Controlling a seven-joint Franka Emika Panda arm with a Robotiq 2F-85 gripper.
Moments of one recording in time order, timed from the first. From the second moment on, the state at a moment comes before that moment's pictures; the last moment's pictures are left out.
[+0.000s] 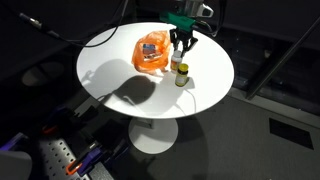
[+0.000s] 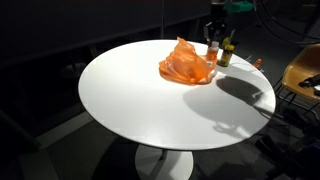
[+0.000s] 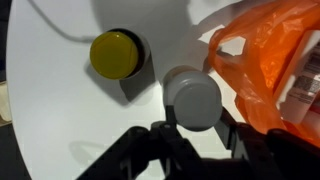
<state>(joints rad) -0.07 0.79 -0.02 -1.36 0.01 2.05 -0.02</state>
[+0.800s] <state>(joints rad) -0.05 0.70 0.01 -1.40 0.01 2.04 -0.06</state>
